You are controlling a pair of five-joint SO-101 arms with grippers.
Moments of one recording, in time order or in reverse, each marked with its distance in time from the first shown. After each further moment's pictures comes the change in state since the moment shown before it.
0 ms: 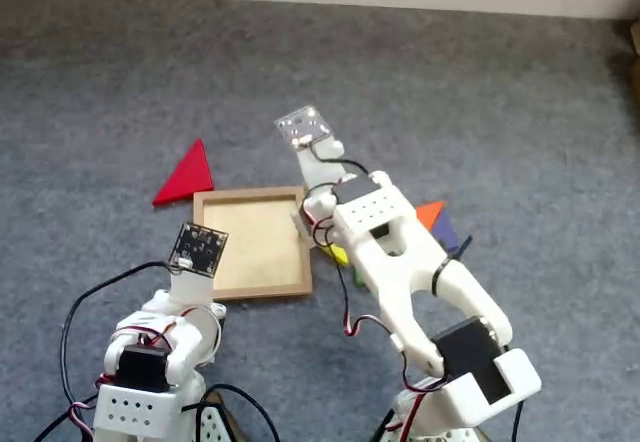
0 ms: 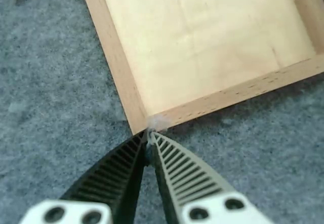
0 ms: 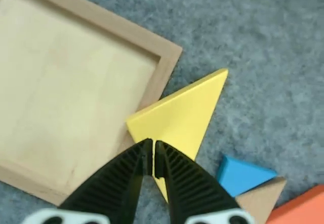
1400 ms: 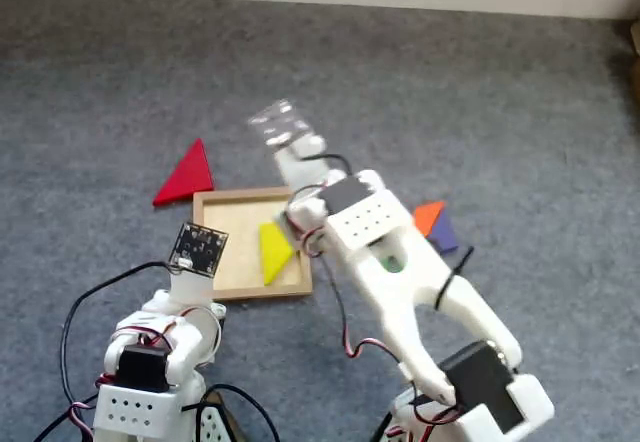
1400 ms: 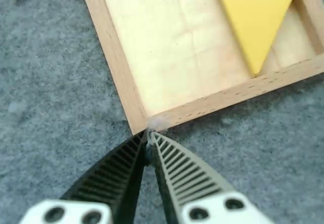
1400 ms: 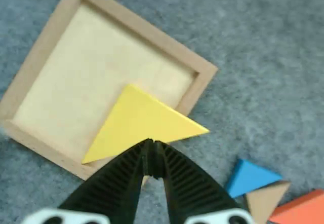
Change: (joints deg) left arm 0.0 0.0 0.0 0.0 0.0; right arm -3.6 -8.1 -2.7 7.4 0.4
